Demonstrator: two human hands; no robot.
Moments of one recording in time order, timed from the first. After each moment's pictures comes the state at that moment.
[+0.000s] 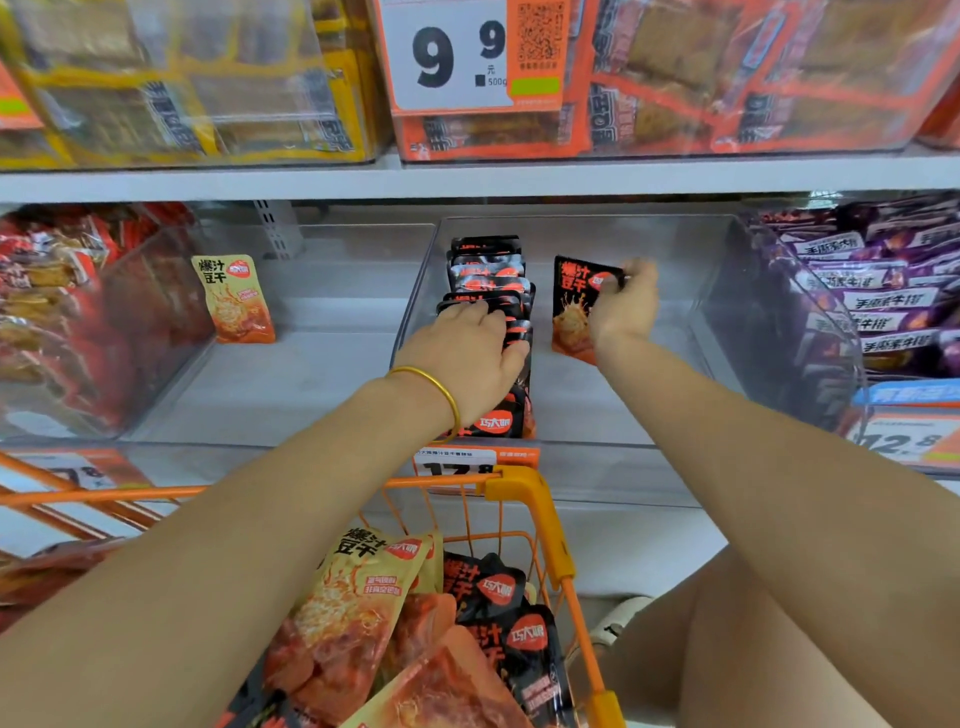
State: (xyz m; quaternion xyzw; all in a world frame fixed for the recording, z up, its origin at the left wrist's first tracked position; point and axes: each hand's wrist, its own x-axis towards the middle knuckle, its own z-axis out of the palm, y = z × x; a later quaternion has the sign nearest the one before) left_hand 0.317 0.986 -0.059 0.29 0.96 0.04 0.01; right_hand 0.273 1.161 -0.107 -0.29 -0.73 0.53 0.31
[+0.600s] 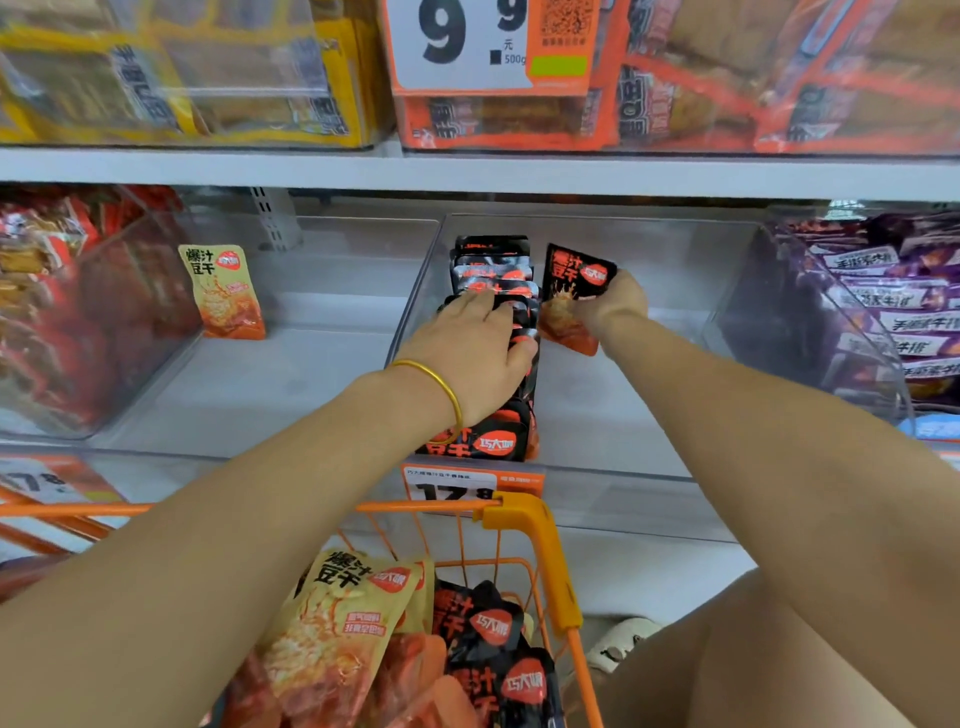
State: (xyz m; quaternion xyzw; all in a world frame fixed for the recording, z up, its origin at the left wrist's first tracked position) left_hand 0.305 0.992 -0.056 0.28 0.96 0.05 0.03; right_hand 0.226 1.181 -0.113 -0.31 -0.83 0.44 0.13
